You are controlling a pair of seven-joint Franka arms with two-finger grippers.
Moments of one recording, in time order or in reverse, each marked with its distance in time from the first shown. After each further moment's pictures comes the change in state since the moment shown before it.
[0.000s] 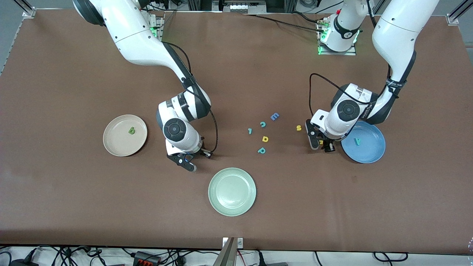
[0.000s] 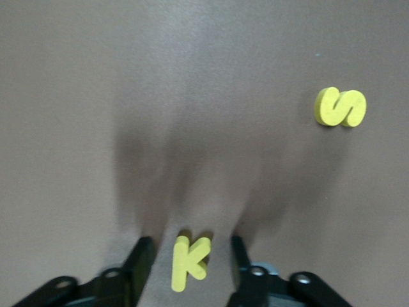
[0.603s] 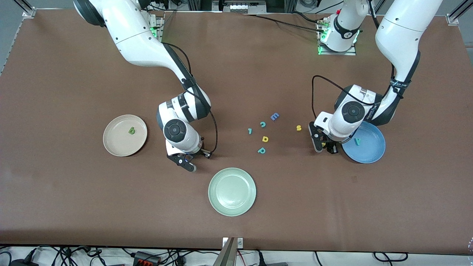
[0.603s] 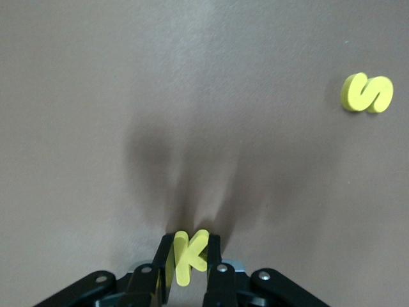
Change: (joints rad) left arm 0.022 -0.007 0.002 0.022 0.000 -0.025 -0.003; right arm -0.005 0.007 -0.003 0.007 0.000 -0.005 0.000
